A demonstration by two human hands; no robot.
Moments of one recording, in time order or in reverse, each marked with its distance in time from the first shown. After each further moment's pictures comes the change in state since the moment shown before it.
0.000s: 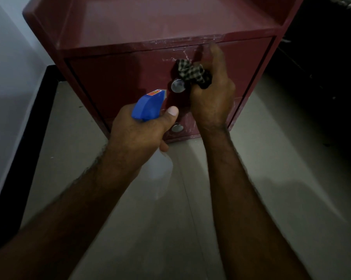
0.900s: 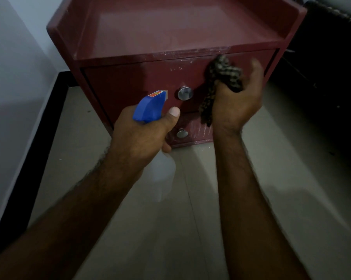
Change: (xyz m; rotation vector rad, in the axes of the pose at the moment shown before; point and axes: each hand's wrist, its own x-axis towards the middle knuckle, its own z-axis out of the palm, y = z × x) left_hand -0.004 0.008 -0.013 -0.030 0.028 0.020; right_hand 0.014 -0.003 -0.016 0.165 0.300 0.252
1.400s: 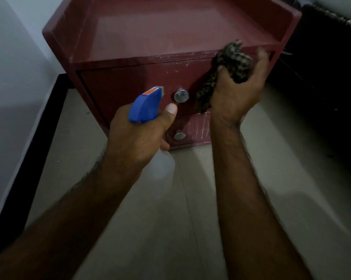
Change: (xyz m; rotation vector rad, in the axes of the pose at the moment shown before) left_hand -0.004 0.010 0.004 -0.015 0.045 0.090; right_hand 0.013 -0.019 0.010 0.159 0.033 -0.013
